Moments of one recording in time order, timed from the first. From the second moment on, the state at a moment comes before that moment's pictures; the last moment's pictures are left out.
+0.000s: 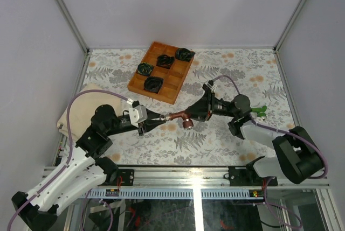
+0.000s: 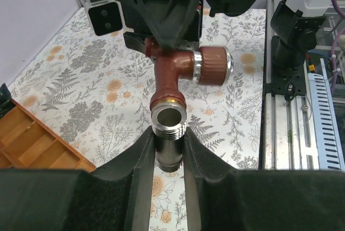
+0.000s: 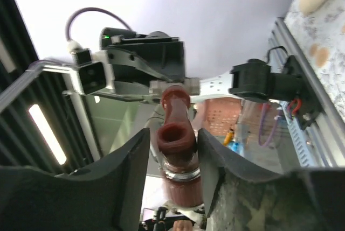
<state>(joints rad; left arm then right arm) -0.64 0.64 0.61 -0.02 0.67 0.17 0.50 1.31 0.48 1.06 -0.97 1.65</state>
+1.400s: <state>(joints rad) -0.42 0.97 0.94 -0.09 1.01 -0.64 0.46 0.46 0.49 0.19 -0.58 -0.68</state>
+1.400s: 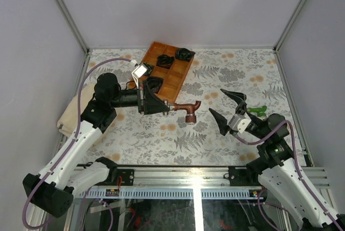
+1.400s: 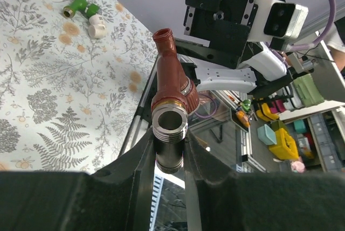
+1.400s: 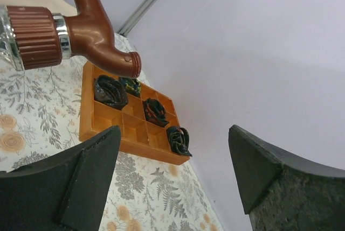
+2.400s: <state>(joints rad) -0.31 1.11 0.95 -0.06 1.10 -0.78 0.81 0.91 0.54 0.44 -0.38 -0.83</state>
